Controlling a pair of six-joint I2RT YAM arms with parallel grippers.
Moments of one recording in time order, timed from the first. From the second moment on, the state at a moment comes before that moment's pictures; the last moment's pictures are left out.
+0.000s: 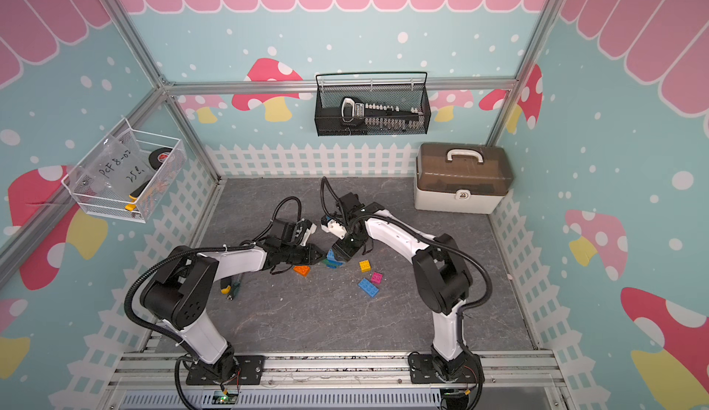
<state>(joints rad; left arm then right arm) -0.40 1.74 0.85 0.00 0.56 -0.43 0.63 1.84 1.50 -0.83 -0.29 -0.27</state>
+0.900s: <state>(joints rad) -0.40 1.74 0.85 0.00 0.55 -0.43 0.58 1.73 1.12 -0.61 -0.08 0.06</state>
